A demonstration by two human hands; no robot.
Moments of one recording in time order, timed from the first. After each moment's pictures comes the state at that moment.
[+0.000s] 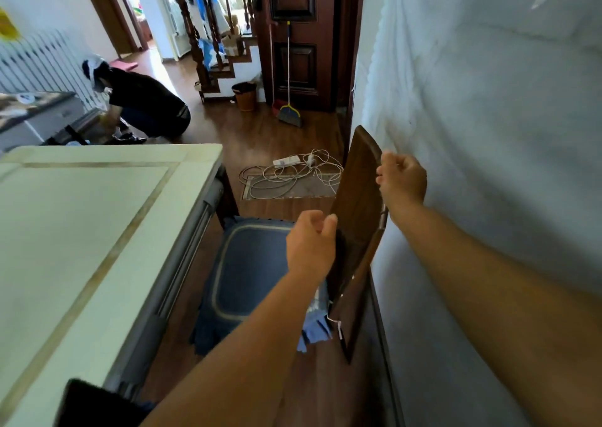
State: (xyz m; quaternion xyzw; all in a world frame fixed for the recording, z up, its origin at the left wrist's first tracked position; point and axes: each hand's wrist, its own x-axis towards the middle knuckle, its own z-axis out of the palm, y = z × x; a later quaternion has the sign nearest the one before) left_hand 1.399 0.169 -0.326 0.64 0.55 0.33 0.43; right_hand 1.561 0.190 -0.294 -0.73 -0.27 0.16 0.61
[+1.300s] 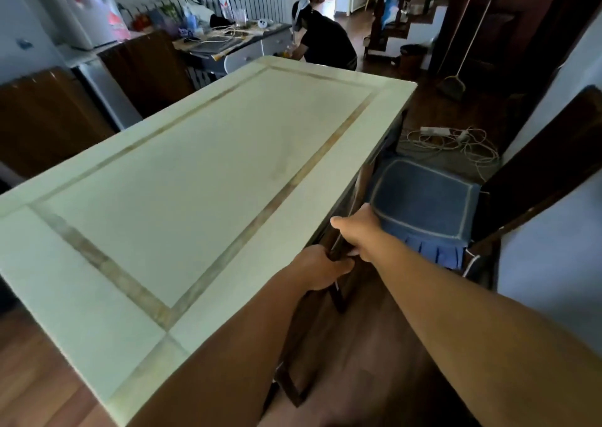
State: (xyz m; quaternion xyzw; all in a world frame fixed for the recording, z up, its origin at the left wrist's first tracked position) left_hand 0.976 -0.095 -0.350 0.58 0.68 0.05 0.45; right_hand 1.074 -0.026 -0.359 -0.71 -0.40 0.52 0.26
